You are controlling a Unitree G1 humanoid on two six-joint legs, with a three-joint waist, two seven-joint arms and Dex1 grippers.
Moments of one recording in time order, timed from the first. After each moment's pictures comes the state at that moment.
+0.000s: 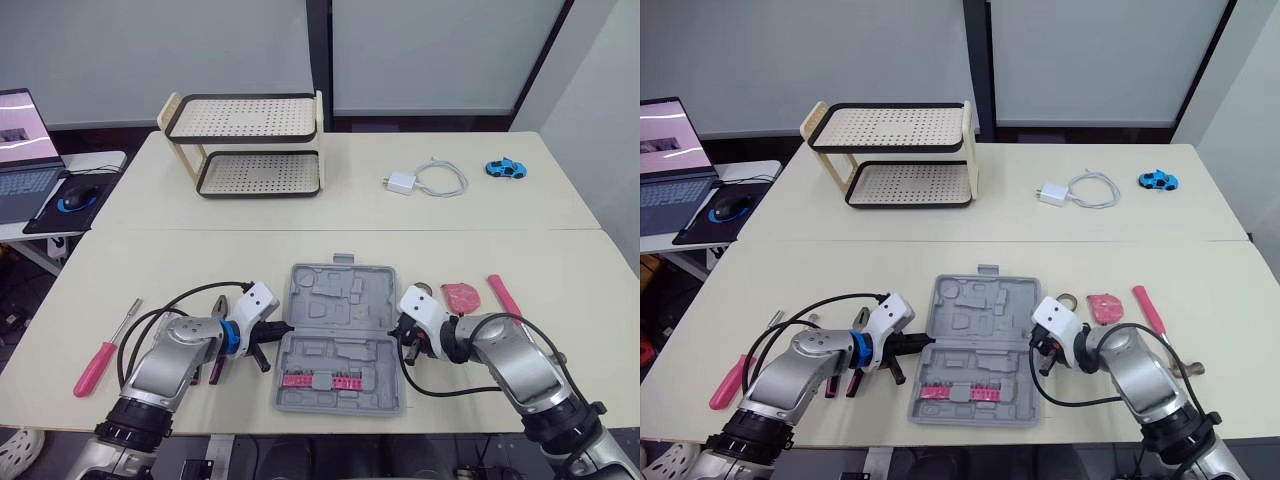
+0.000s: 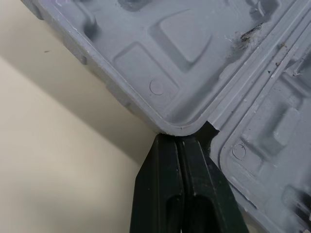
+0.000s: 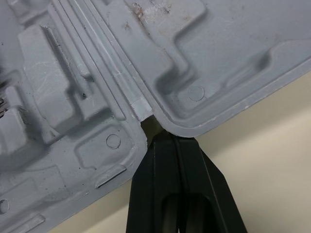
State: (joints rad) left arm -0.21 0.60 -0.18 0.02 -0.18 0.55 -0.91; right arm -0.24 -0.51 0.33 -0.31 0.00 0.93 0.80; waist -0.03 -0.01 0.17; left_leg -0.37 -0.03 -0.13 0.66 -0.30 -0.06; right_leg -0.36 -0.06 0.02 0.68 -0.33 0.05
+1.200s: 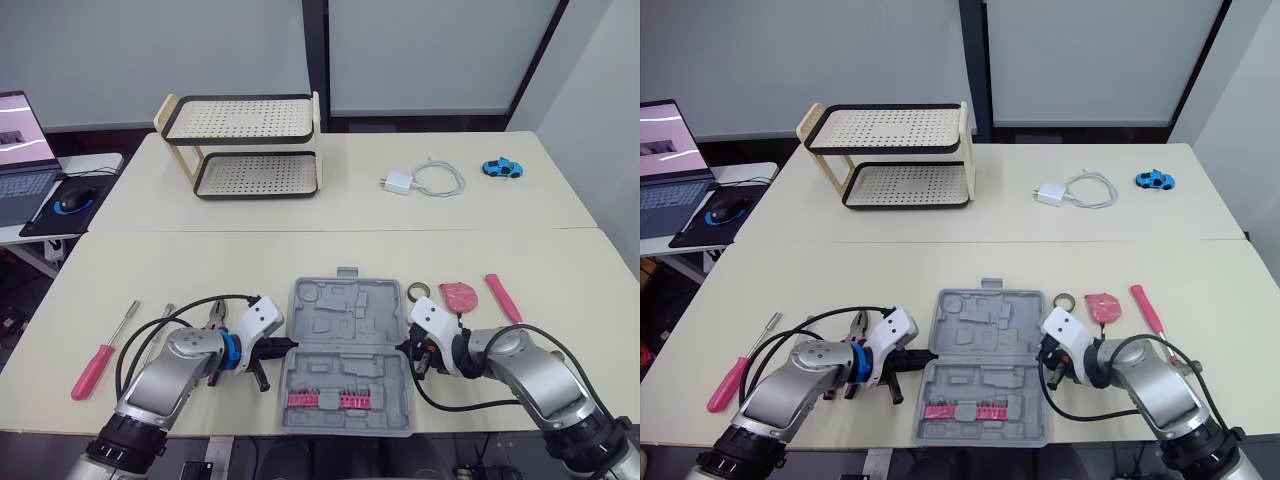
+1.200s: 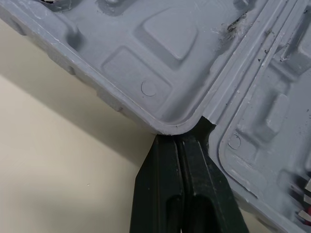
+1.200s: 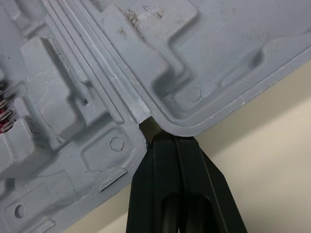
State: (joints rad) left arm -0.12 0.63 -0.21 -0.11 -0.18 0.59 -0.95; right arm -0.18 -0.59 0.31 -0.39 0.14 0.98 0.76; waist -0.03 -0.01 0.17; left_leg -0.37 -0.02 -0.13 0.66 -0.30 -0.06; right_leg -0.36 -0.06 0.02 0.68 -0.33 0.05
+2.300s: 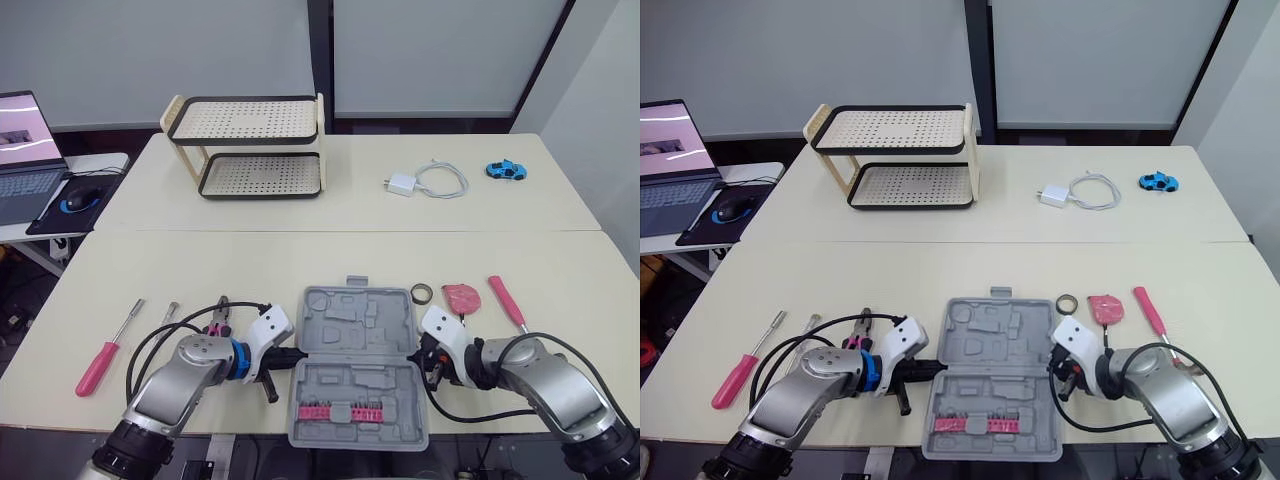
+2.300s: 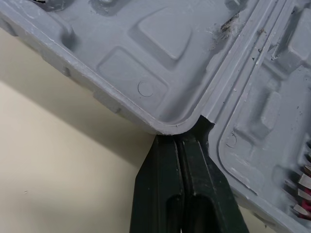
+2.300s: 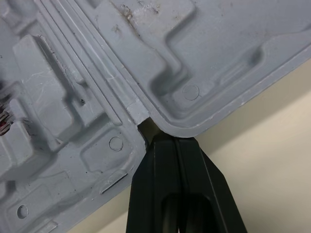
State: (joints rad) left arm -0.09 0.61 -0.25 -0.18 -0.18 0.65 -0.95; right arm -0.11 -0.67 0.29 -0.45 0.19 1.01 0.74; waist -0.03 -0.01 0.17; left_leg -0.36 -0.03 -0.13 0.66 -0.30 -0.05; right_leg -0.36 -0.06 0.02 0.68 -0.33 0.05
